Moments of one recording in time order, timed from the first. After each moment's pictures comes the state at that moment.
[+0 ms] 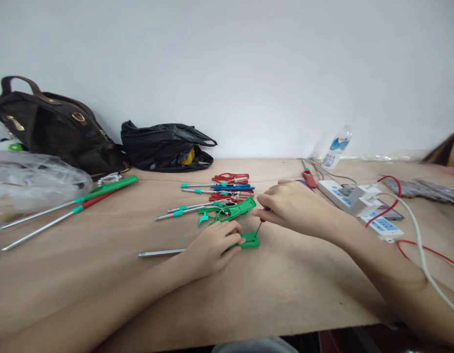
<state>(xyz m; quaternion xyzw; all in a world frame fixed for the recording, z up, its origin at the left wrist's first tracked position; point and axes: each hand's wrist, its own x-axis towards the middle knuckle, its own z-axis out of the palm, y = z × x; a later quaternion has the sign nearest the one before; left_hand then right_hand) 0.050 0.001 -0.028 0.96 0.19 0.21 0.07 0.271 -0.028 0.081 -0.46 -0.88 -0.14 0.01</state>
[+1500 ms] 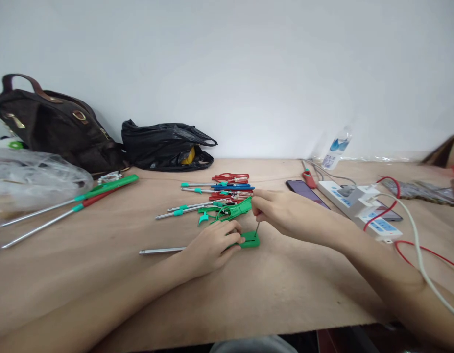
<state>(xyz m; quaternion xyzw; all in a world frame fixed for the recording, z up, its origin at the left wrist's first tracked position) 0.051 0.002 -0.031 0.96 0.19 0.21 0.07 0.268 -0.030 0.076 -0.41 -0.91 -0.01 0.05</state>
